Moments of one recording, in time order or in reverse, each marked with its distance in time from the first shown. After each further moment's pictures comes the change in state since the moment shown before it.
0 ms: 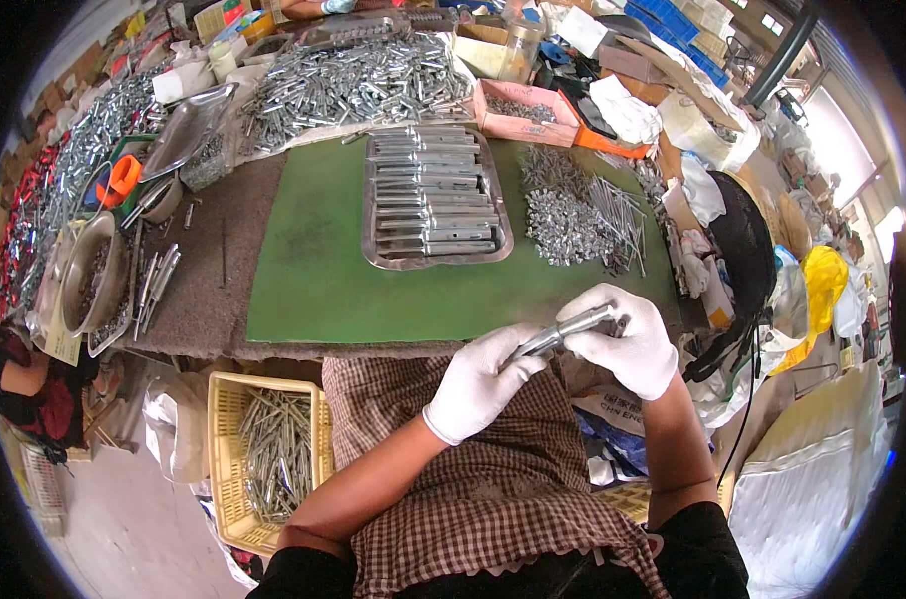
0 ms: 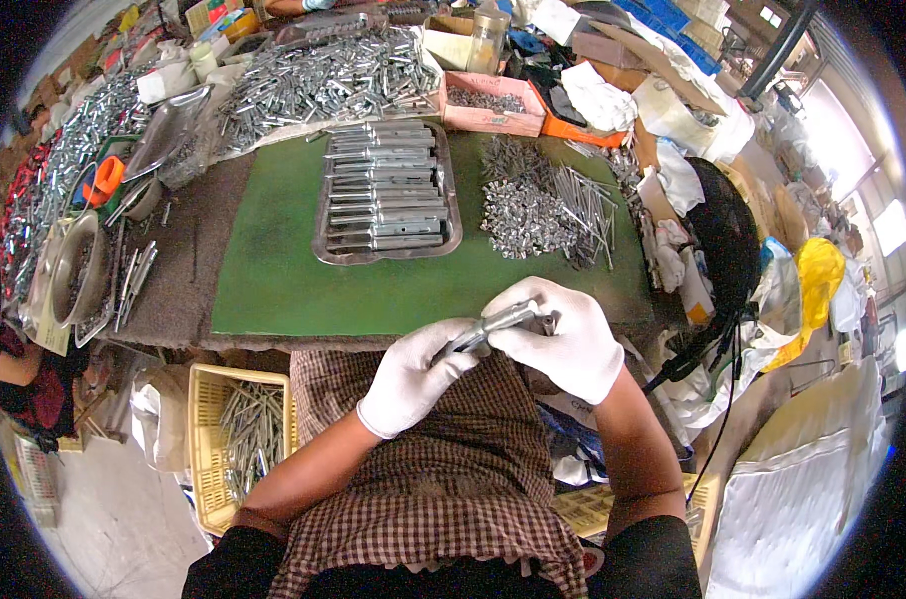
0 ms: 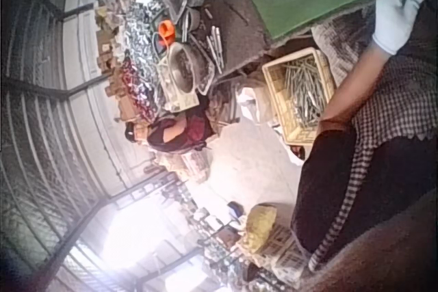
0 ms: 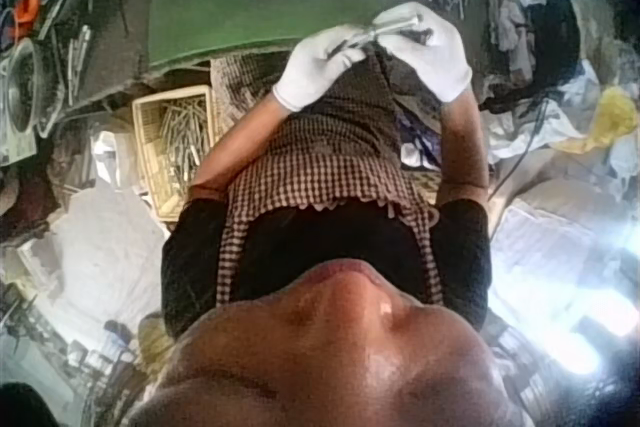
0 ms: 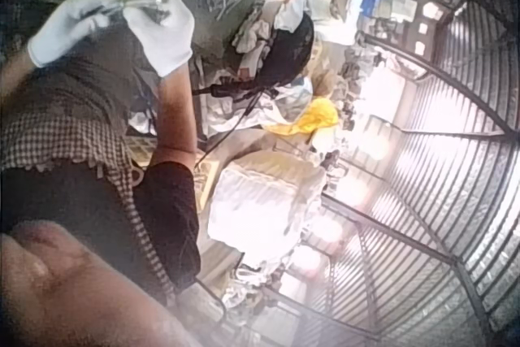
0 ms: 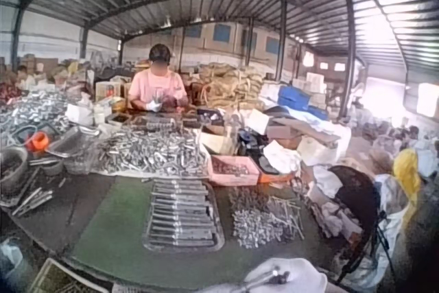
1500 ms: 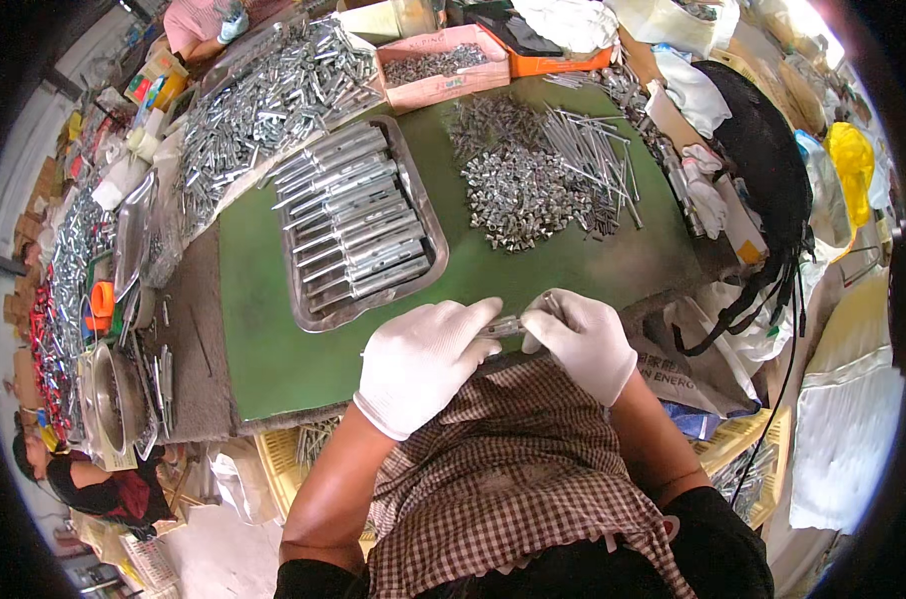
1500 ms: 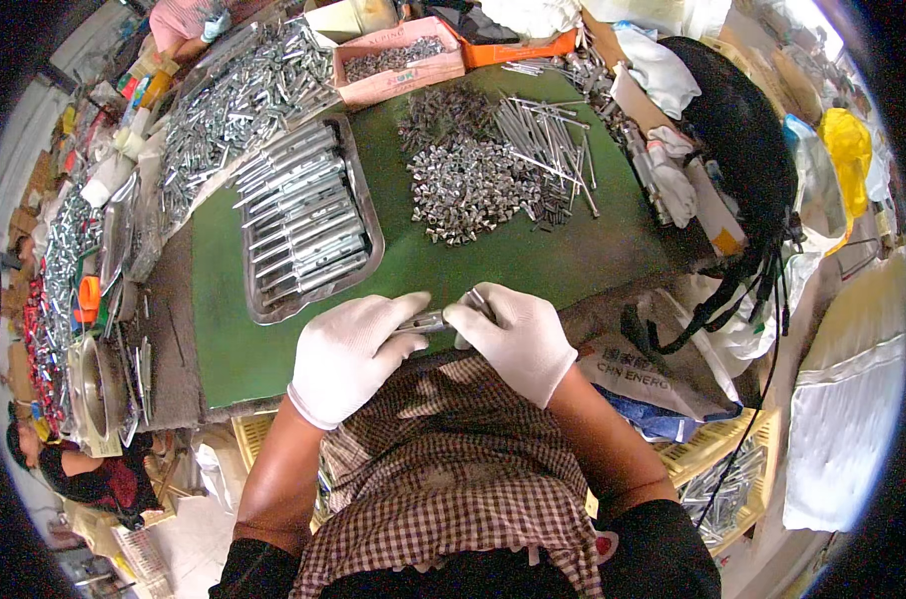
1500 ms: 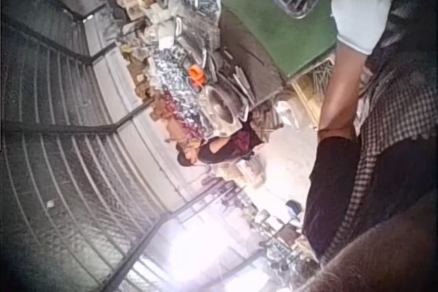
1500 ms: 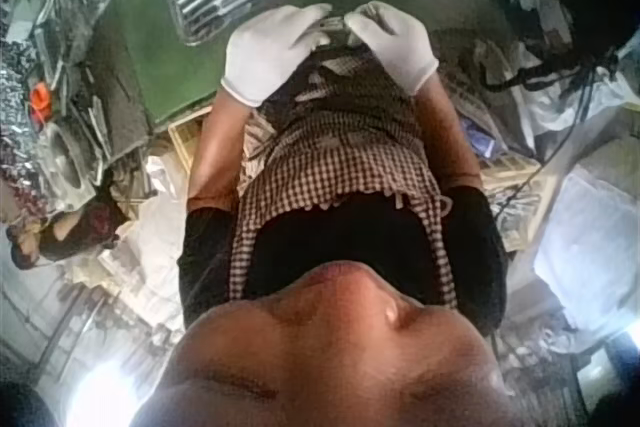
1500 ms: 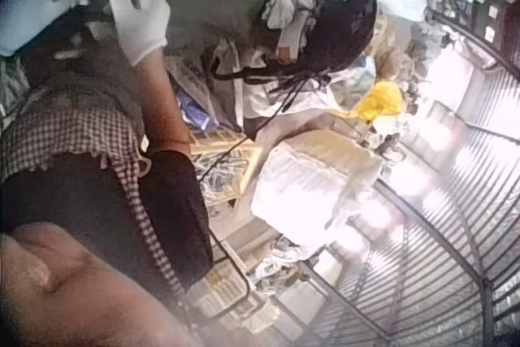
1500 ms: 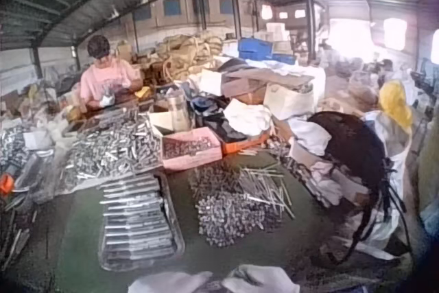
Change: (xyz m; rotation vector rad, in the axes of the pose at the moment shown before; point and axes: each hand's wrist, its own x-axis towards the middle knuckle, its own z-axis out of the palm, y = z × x) left_hand 0.080 0.026 -0.028 0.980 -0.201 0.309; right_hand 0.004 0.082 0.017 0.142 0.194 0.385
